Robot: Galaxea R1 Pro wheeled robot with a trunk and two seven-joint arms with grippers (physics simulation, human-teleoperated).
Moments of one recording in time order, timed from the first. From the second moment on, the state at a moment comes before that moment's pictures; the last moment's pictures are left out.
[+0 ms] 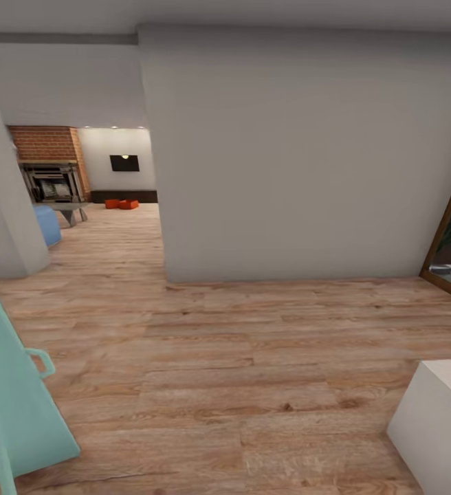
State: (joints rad) left arm 0.00 0.00 0.01 -0.09 0.17 -0.01 0.01; right arm -0.15 -0.05 0.43 0.02 -0.07 -0.13 0.02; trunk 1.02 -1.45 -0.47
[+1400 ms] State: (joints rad) left arm 0.00 0.00 0.01 -0.09 0.17 -0.01 0.01; right arm -0.15 -0.05 0.43 0.02 -0.07 -0.13 0.02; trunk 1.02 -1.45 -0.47
